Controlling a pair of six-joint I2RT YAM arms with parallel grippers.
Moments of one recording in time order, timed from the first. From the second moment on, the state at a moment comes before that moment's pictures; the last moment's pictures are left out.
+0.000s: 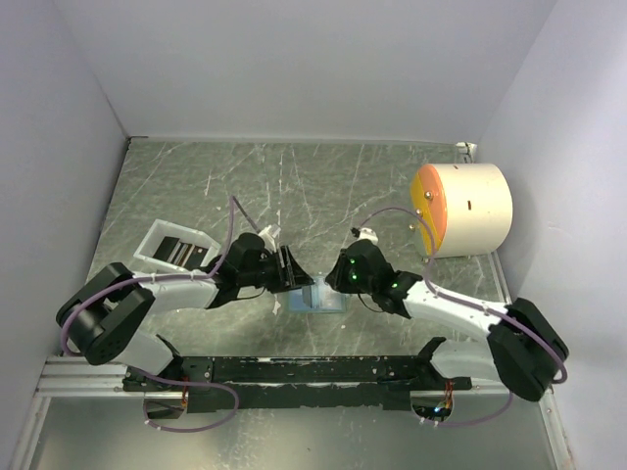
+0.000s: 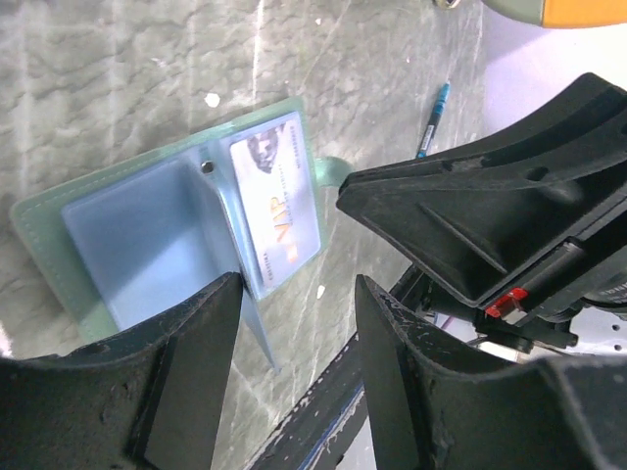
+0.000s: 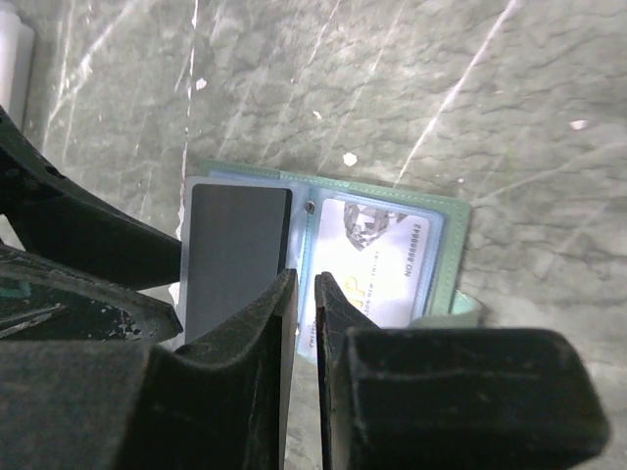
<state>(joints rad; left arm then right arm) -0.75 1.46 0.52 0.40 0.33 -0.97 0.77 1.24 0.53 0.01 0.07 0.74</state>
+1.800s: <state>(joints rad) -0.50 1.36 1.05 -0.43 -0.16 -0.50 0.77 0.89 0.46 -0.15 0.20 0.71</state>
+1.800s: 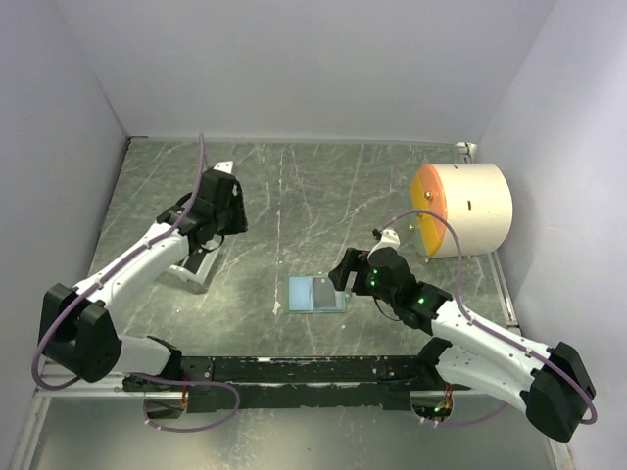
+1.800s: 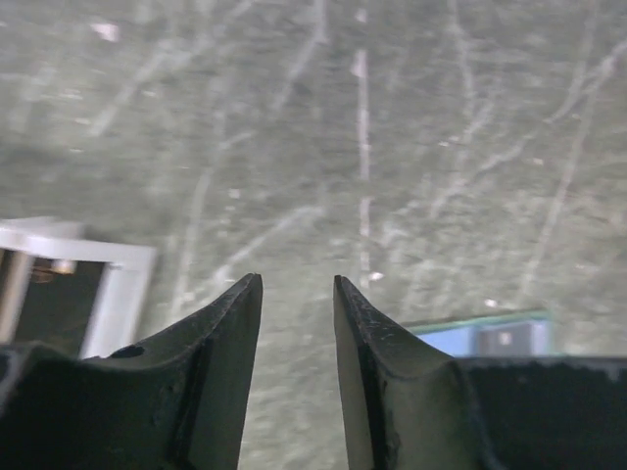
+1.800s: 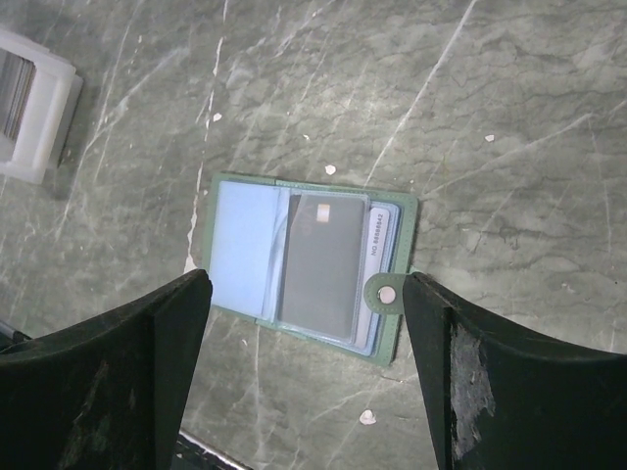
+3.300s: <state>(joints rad) -0.16 1.43 0.71 -0.21 -0.30 0.33 0.77 0.95 0.52 -0.11 0.11 0.63</state>
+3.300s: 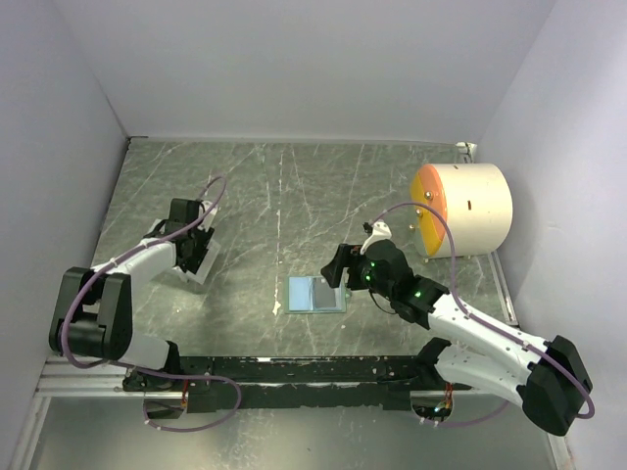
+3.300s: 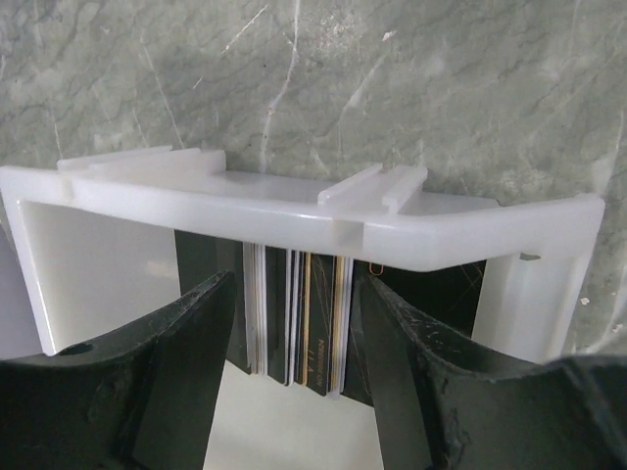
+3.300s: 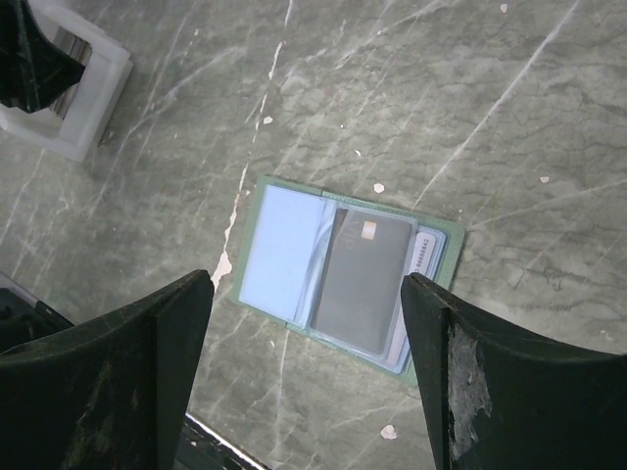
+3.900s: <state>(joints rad) -0.16 1.47 0.70 -0.07 -0.39 0.42 0.77 0.91 0.52 -0.10 0.11 0.64</state>
